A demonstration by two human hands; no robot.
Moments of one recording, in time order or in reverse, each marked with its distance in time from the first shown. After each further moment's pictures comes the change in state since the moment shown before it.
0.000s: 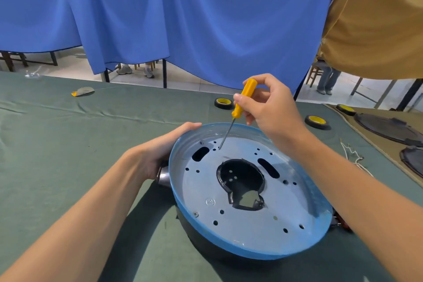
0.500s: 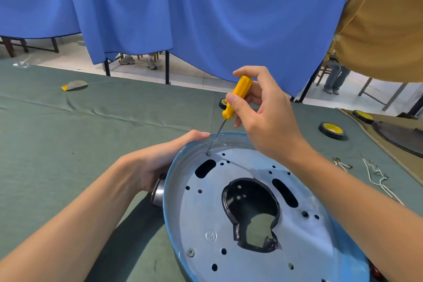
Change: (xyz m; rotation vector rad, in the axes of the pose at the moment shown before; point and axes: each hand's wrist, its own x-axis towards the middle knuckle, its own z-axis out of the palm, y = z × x) left_hand 0.036 -0.003 -0.013 -0.011 -0.031 0.188; right_hand 0.030 0.019 0.025 -0.192 -0.086 -0.313
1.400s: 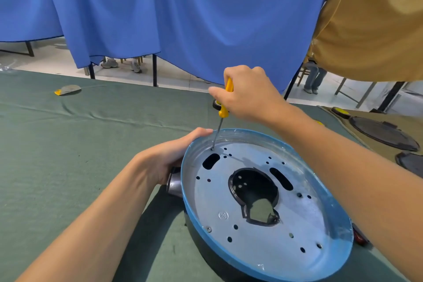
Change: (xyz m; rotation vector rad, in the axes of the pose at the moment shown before) left_hand -0.005 0.009 0.005 -0.007 -0.099 -0.185; right_hand 0.041 -0.032 0.009 -0.709 -0.223 0.170
